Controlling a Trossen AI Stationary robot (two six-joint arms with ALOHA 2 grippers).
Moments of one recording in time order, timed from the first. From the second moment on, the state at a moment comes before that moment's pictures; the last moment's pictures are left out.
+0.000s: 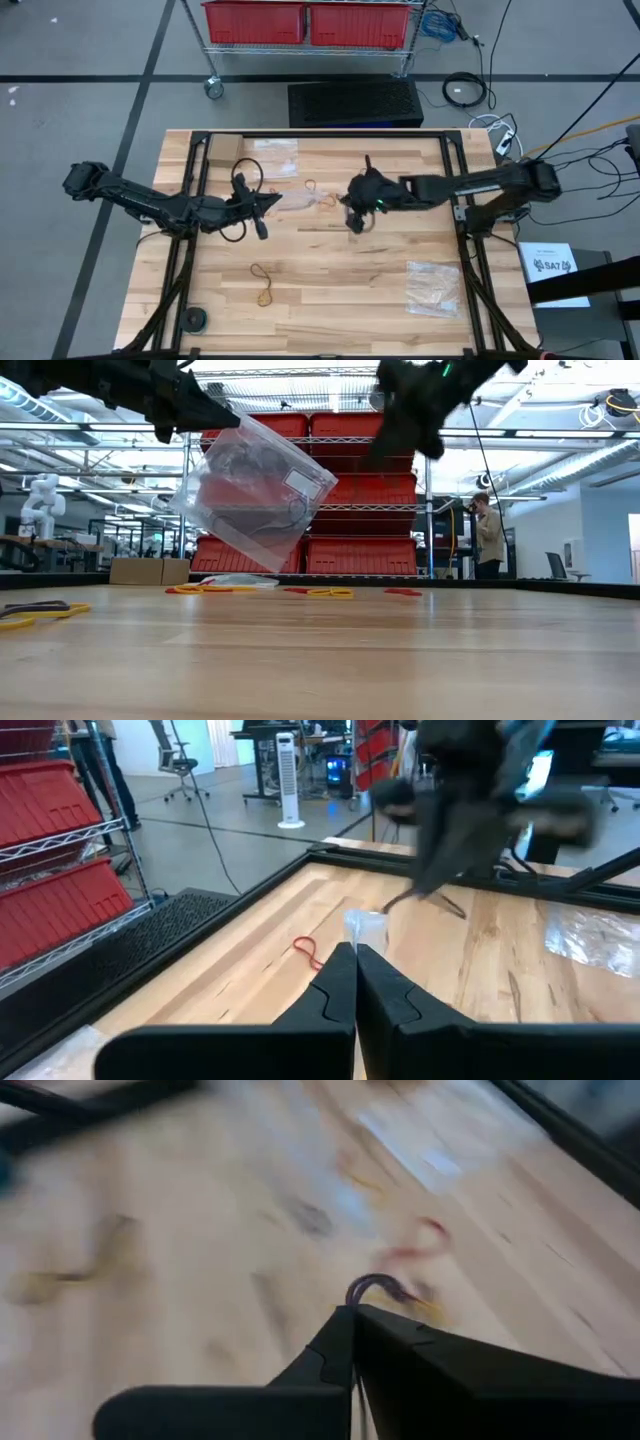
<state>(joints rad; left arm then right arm) -0.22 0.93 0.42 0.39 -0.63 -0.07 0.02 1.41 1.01 -0.27 0.24 0.38</state>
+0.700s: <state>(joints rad) -0.22 0.93 0.42 0.41 -0.43 -0.07 0.16 1.55 1.39 -0.43 0.23 0.28</state>
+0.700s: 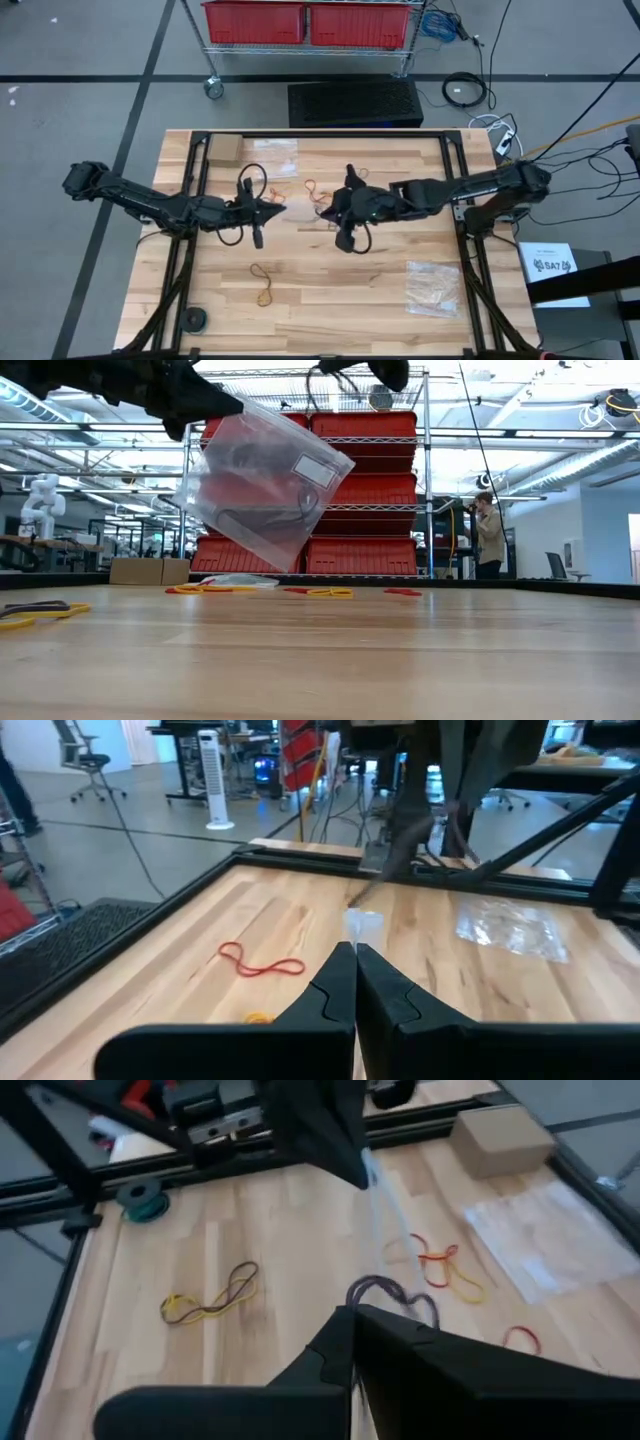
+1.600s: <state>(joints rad) -0.22 0.93 0.42 0.41 -0.42 -0.07 0.17 1.58 1.44 -0.44 0.16 0.29</state>
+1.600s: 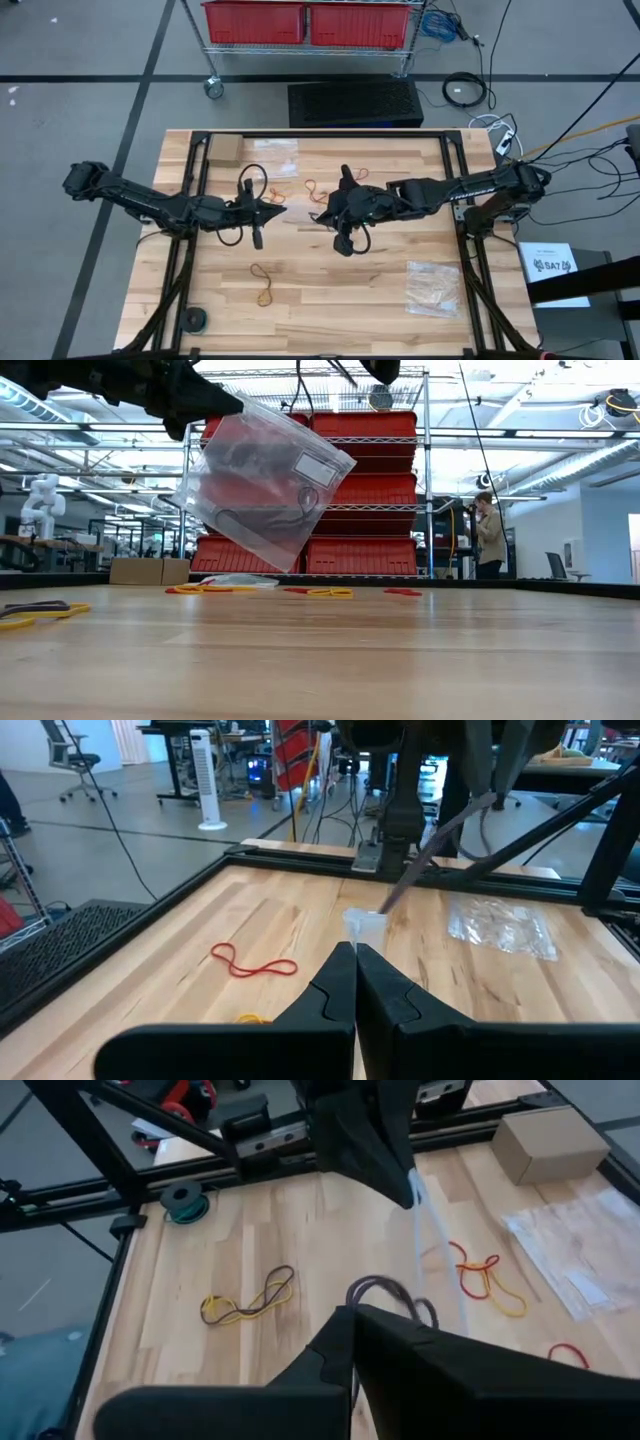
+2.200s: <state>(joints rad) -0.24 0.94 0.42 0.47 -0.34 -0.07 0.11 1.60 1.44 -0.45 0.09 0.28</state>
